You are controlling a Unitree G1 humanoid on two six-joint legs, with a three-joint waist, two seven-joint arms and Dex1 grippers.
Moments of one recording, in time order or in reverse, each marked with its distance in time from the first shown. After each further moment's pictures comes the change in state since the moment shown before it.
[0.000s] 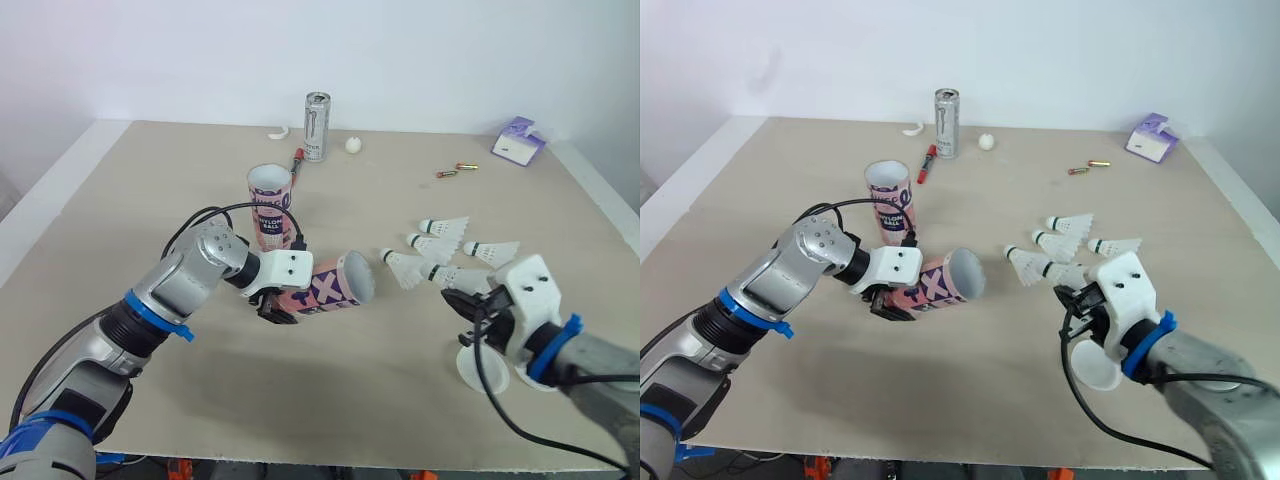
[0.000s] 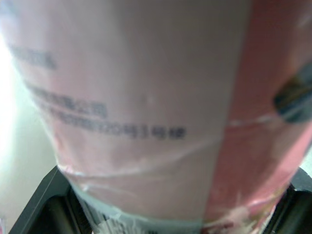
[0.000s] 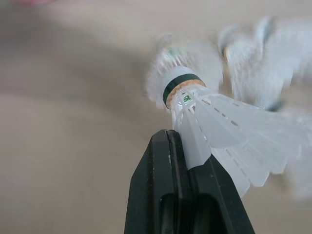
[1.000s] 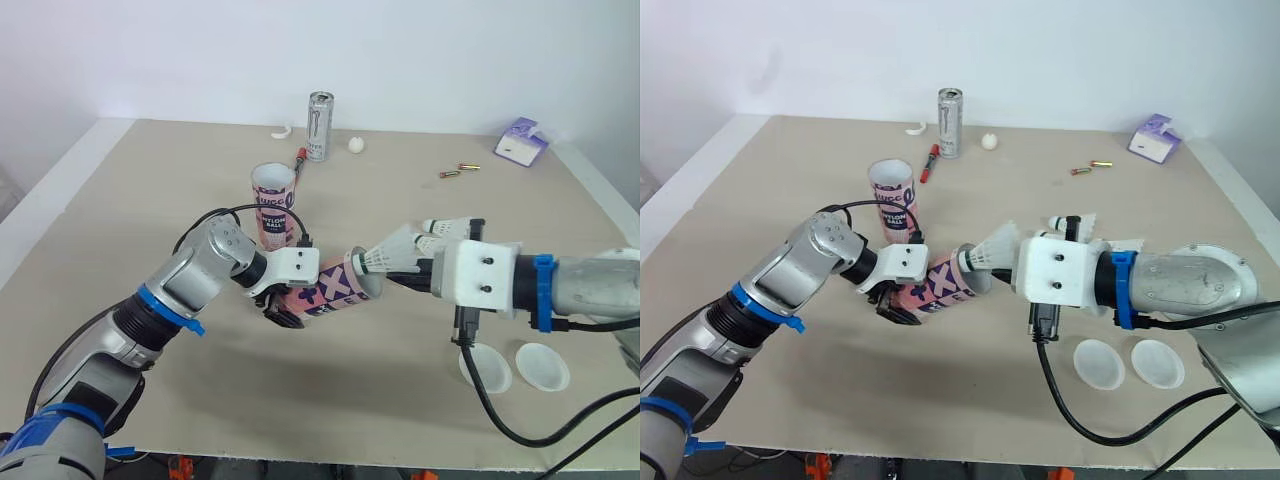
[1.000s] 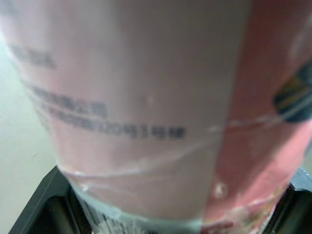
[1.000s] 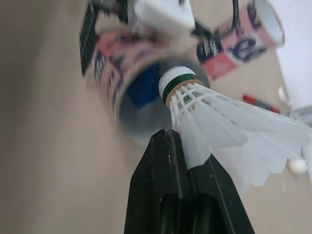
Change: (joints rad) left arm -0.045 -0.061 -0.011 0.047 -0.018 0.112 -0.045; right arm -0.510 -0.424 0.402 0.070 -0.273 -0.433 0.595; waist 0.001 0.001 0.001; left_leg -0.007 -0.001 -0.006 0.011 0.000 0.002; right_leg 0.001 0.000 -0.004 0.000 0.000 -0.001
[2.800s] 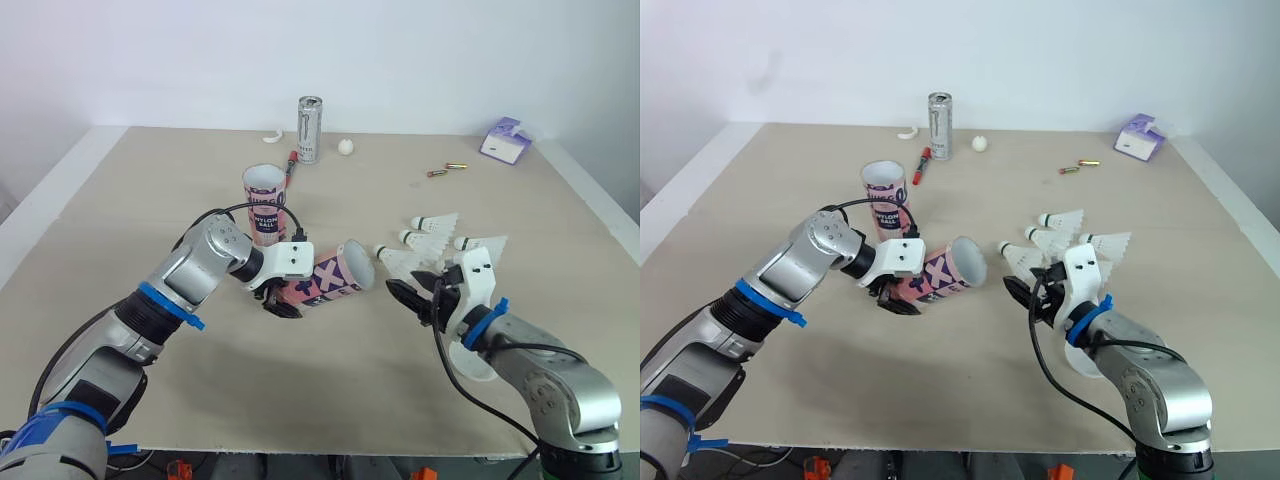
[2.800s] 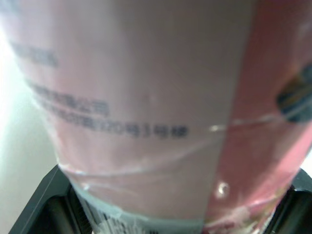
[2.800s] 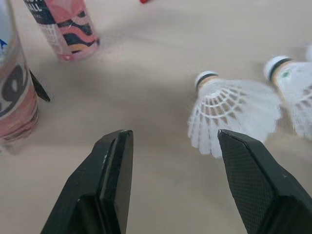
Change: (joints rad) left arm -0.010 -0.002 0.009 0.130 0.000 -0.140 0.050; right arm 0.277 0.701 -0.218 0.242 0.128 0.313 -0.504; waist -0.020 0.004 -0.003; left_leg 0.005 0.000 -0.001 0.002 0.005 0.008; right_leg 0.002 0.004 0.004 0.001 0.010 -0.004
